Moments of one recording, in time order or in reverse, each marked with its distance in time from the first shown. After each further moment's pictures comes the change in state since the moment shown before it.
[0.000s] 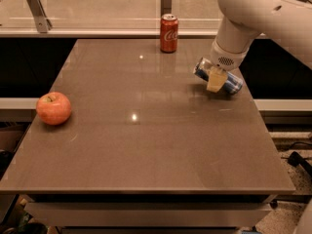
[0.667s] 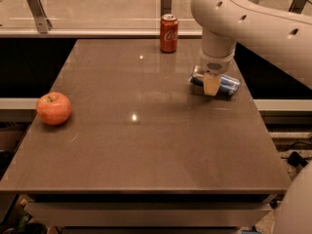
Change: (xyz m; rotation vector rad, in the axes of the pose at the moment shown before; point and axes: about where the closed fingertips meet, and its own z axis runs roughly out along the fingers) arm -0.006 0.008 0.016 0.007 0.171 -0.081
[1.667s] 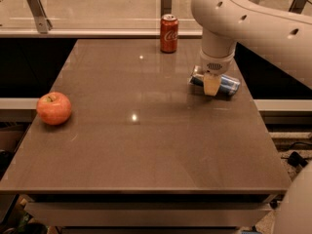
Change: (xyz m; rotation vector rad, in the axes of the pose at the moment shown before) arm 0.001 0.000 -0.001 0.000 0.000 0.000
